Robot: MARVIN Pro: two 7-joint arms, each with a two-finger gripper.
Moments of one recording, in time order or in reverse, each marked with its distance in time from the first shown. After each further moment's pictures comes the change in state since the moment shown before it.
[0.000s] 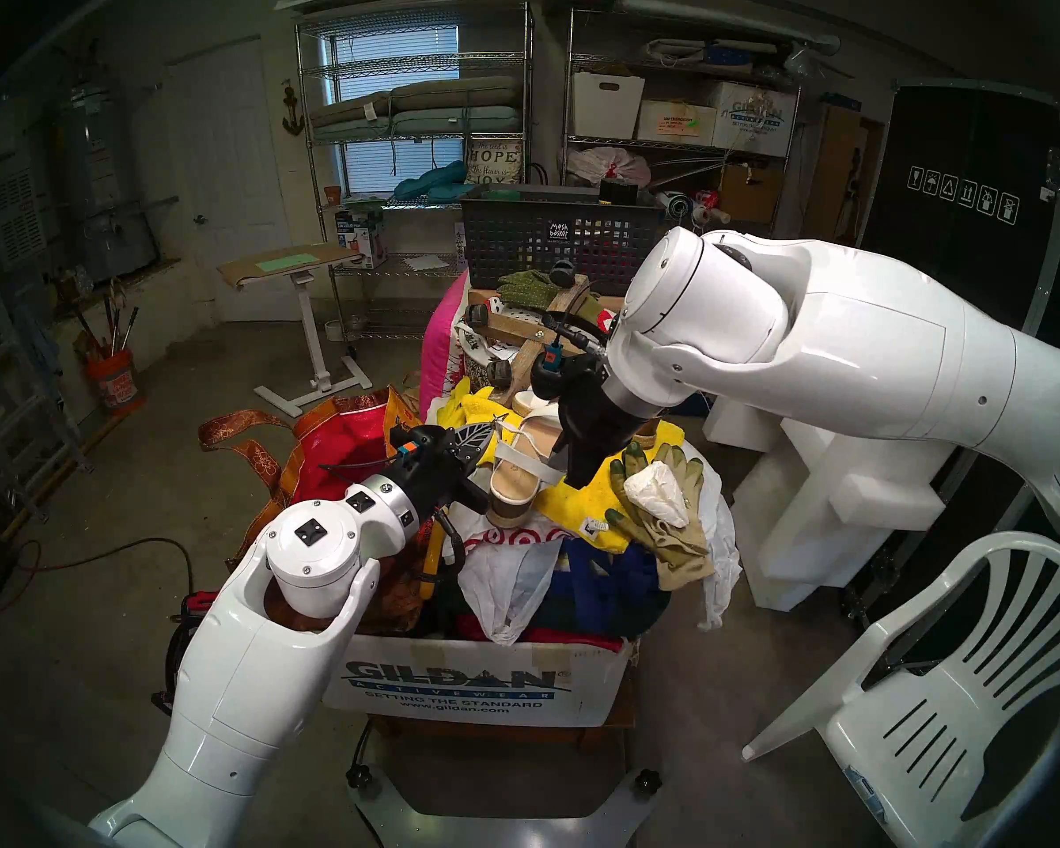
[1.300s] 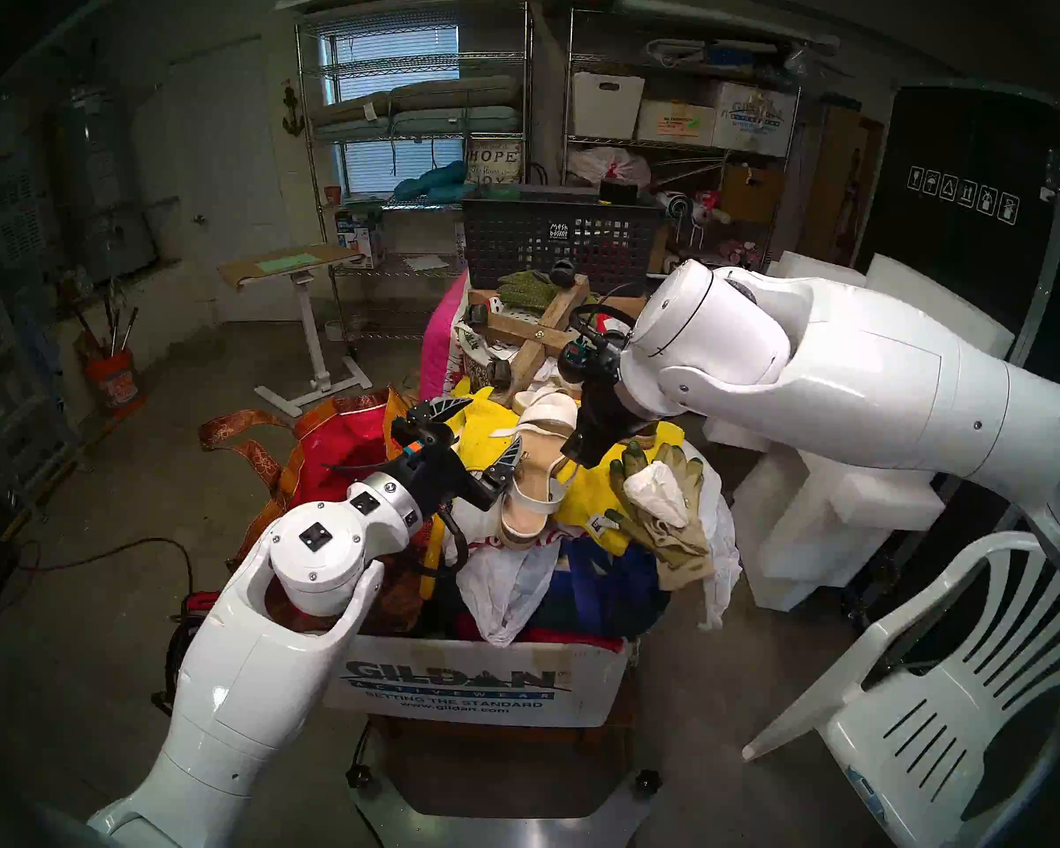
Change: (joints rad) left arm 0.004 0.033 -0.012 -0.036 0.029 -0.026 -0.008; right arm -0.109 0.007 0.072 0.017 0.069 -0.015 -0.360
